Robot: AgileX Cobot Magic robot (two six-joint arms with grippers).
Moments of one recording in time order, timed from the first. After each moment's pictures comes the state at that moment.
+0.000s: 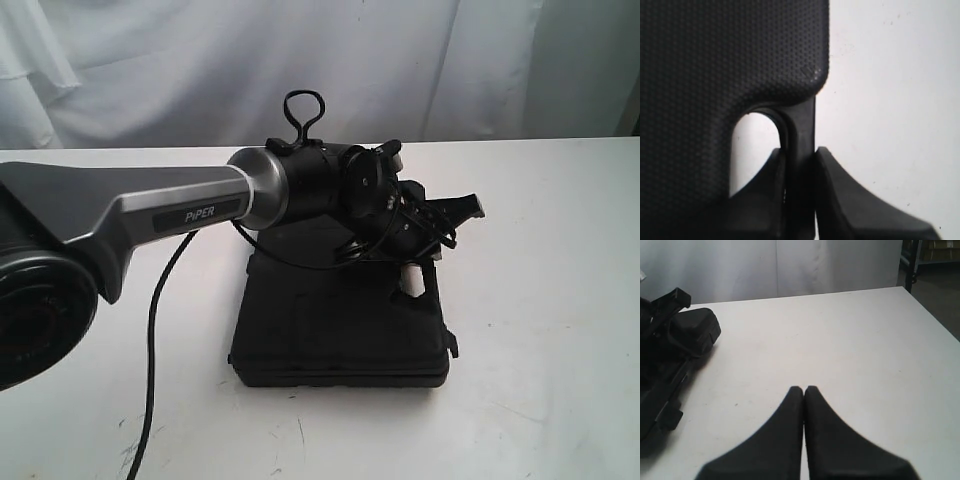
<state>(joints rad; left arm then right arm) -0.76 2.38 -1.84 -0.34 0.50 -0.57 0.08 0.01 0.00 0.02 0.35 0.03</state>
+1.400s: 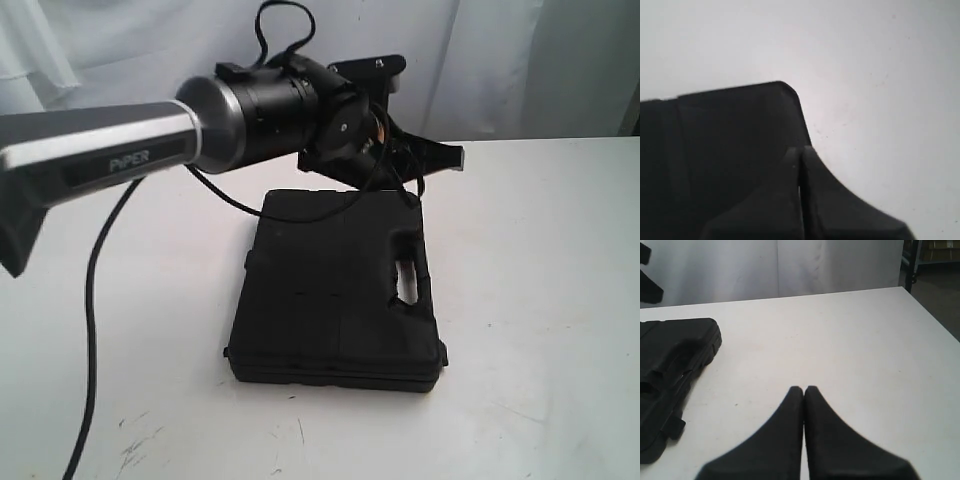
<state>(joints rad) -0.76 2.23 -1.85 0.14 0.56 -0.57 0.08 0.01 0.00 0.02 0.35 0.03</state>
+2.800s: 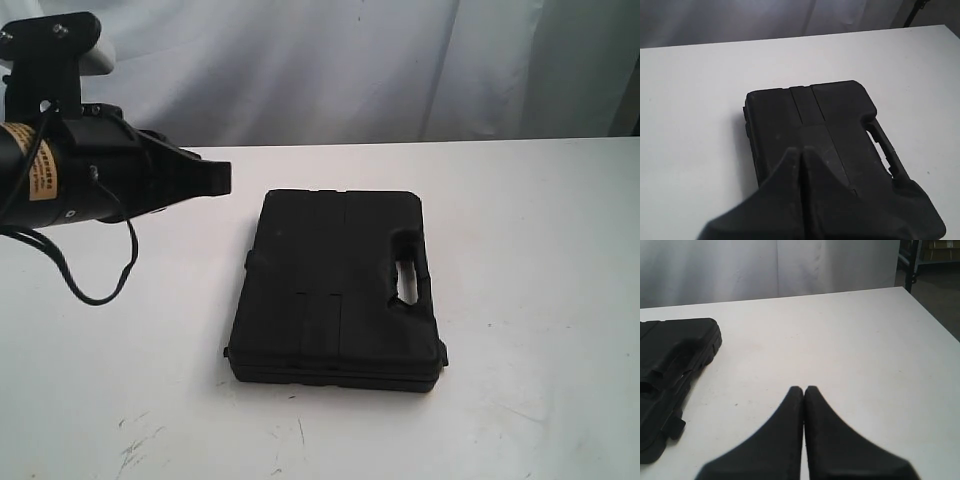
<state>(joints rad) -0.63 1.31 -0.86 0.46 0.26 -0.75 0.08 0.01 0.00 0.02 0.35 0.03</state>
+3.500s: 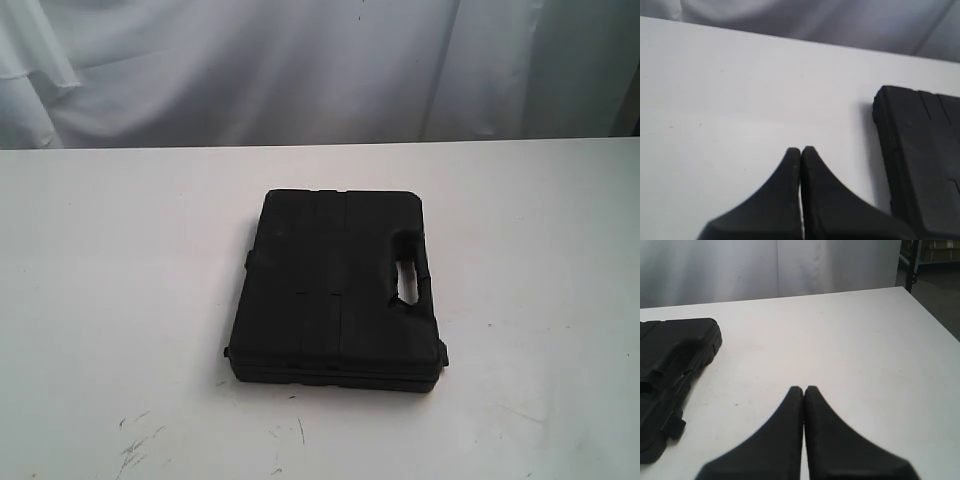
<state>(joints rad) -0.29 0.71 -0.45 0.44 0.36 -0.70 0.08 0.01 0.00 0.02 0.35 0.03</state>
